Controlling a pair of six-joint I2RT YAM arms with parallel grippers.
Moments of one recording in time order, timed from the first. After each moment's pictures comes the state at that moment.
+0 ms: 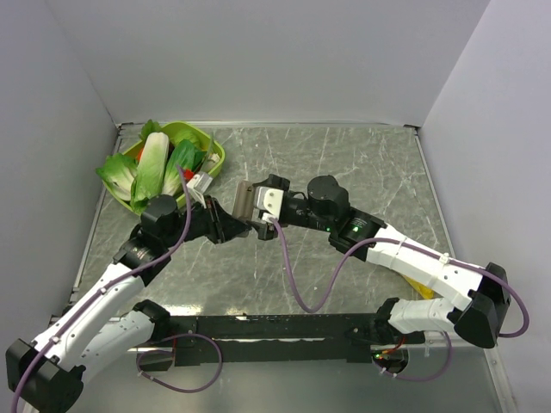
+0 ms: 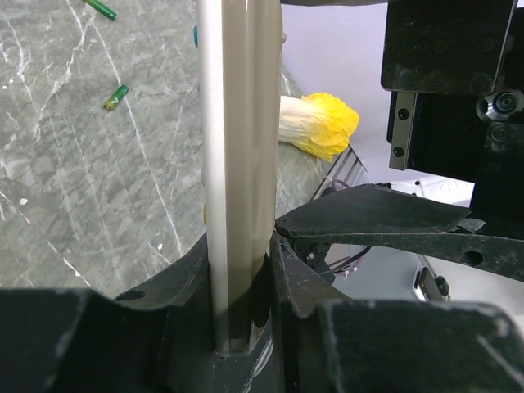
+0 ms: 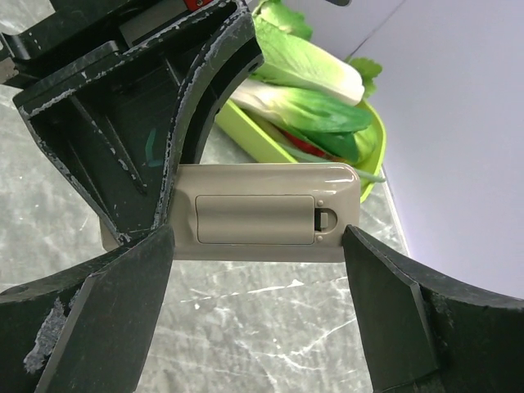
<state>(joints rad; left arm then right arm) -0.51 0.81 0.67 -0.04 0.55 -0.65 0.92 1.21 1.04 0.00 -0.32 -0.61</state>
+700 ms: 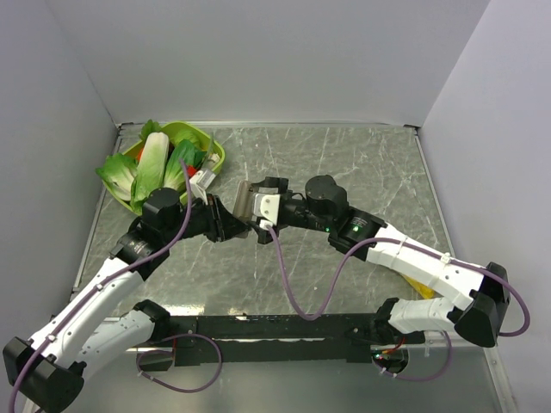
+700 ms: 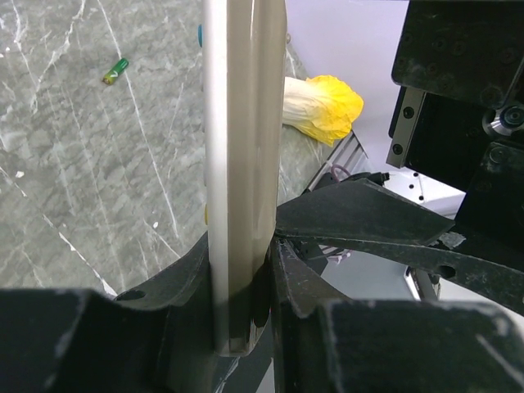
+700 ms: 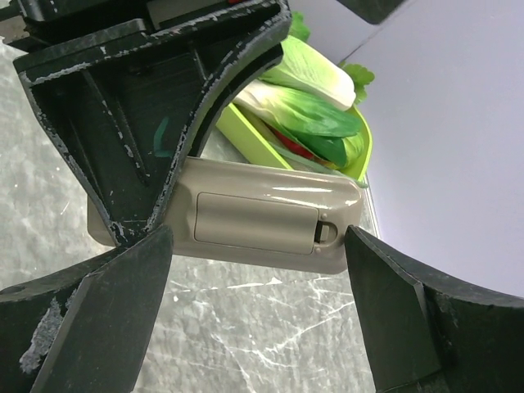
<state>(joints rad) -0.52 0.84 0.77 -0.19 0.55 -0.64 0.93 1.21 1.06 -0.04 -0.31 -0.71</state>
